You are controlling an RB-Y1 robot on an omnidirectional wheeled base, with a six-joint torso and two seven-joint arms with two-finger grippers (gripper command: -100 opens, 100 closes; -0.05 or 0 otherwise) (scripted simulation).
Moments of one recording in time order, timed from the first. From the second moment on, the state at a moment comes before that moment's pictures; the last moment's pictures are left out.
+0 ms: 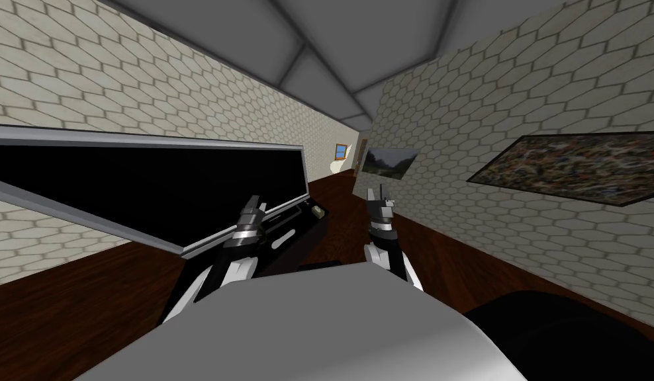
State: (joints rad) left arm 0.45 0.17 0.06 -2.14 -0.02 -0.35 -0.03; right arm 0.52 -0.02 0.00 -2.36 0.08 -0.55 -0.07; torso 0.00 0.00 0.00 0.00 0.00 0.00
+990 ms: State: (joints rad) left arm 0.36 0.31 0.10 -1.88 0.10 -0.08 0.06; right arm 0.52 -0.02 0.00 -2.36 0.08 -0.55 -0.07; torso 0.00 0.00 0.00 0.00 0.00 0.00
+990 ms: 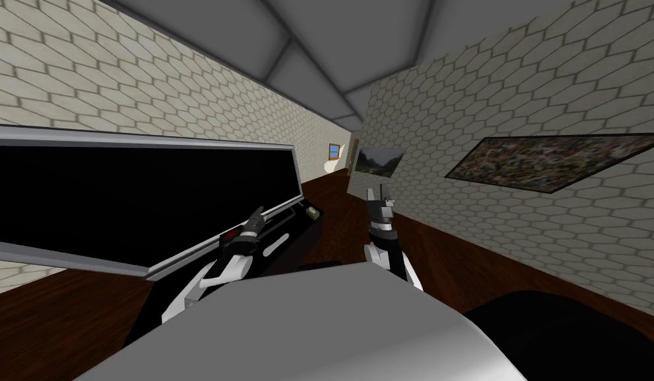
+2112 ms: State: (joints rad) left arm 0.27 0.40 0.15 -1.61 0.24 0.21 0.17; right arm 0.52 -0.02 0.00 -2.36 0.08 -0.55 -0.07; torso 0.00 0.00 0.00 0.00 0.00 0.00
